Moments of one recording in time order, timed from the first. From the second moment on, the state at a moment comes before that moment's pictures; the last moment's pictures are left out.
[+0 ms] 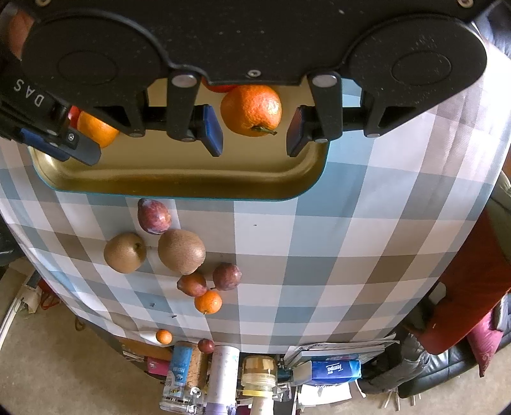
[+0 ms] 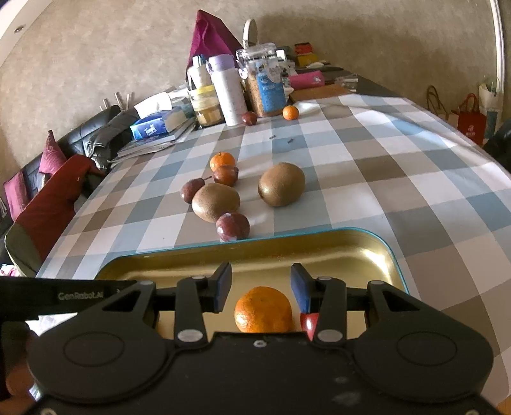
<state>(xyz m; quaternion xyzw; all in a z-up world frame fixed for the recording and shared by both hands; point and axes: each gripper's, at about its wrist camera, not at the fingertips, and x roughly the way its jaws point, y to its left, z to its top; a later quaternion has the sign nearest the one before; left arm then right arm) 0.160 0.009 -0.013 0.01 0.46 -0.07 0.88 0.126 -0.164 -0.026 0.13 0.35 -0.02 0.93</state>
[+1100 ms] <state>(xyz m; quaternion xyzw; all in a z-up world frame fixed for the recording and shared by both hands) 0.242 -0.014 0.003 0.01 0.46 -0.04 0.89 0.222 -0.197 -0.004 0.18 0.37 -0.06 0.91</state>
